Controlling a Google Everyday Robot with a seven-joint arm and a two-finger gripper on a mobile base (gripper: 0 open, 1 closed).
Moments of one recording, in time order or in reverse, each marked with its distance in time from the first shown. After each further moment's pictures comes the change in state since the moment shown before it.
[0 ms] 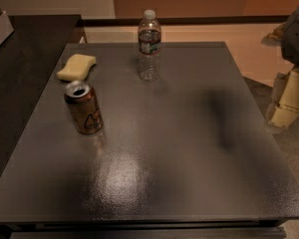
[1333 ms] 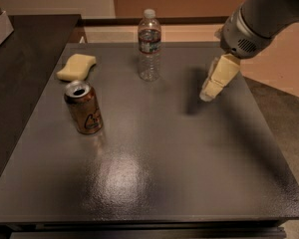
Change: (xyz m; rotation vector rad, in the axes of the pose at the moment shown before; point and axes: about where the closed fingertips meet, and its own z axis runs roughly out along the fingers) arm -0.074 -0.088 0.087 0.038 -0.204 0.059
